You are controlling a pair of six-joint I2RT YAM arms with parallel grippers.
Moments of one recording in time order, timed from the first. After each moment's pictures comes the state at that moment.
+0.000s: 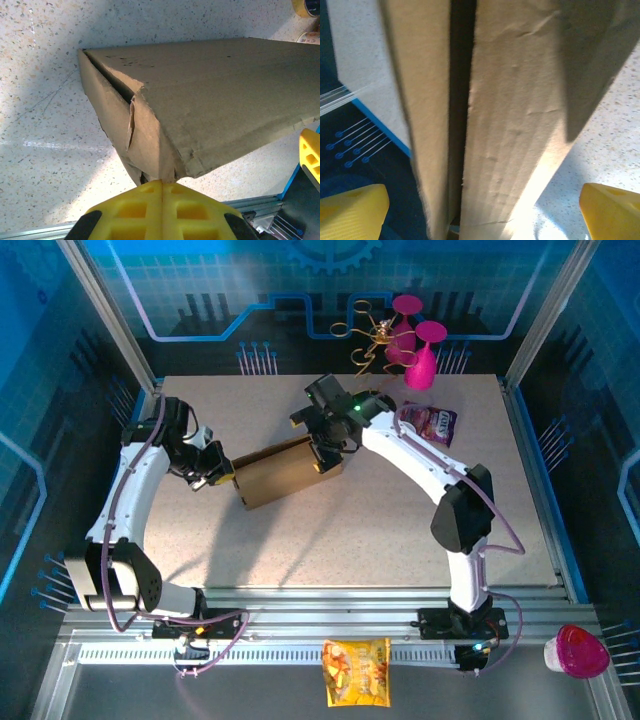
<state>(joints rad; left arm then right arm) 0.07 1.41 1.32 -1.19 0.49 -0.48 0.69 2.00 1.97 -0.95 -0.13 1.71</state>
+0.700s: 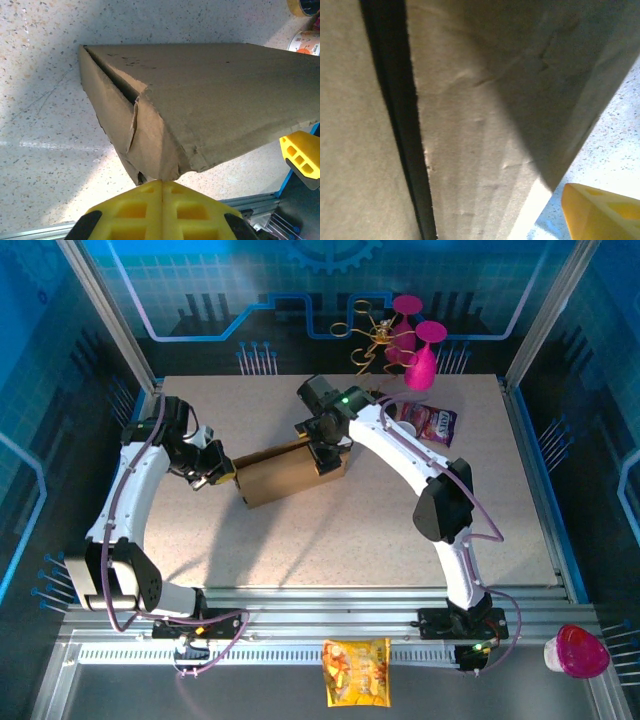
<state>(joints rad) 0.07 1.41 1.33 -1.19 0.51 -0.48 0.69 2.14 2.15 -1.18 -0.11 1.79</state>
